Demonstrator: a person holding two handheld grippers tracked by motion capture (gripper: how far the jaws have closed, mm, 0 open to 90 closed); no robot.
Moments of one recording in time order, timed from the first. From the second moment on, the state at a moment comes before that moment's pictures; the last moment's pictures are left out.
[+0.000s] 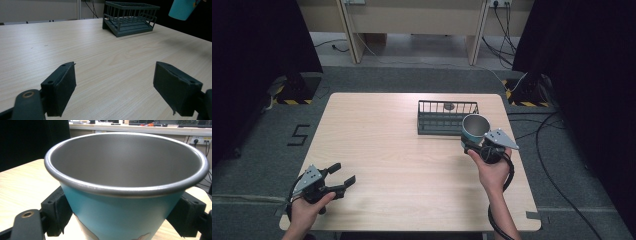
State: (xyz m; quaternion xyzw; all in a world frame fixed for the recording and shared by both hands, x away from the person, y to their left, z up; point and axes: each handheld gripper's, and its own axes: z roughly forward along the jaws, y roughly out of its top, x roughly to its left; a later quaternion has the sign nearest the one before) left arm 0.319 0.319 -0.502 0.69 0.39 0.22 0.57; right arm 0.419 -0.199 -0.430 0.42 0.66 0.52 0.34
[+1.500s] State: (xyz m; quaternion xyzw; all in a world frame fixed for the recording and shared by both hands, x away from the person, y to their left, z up) left arm 0.319 0.320 -0.502 0.69 0.39 0.22 0.57; right arm 0.453 -0.191 -0.410 0.43 0.65 0.52 0.34
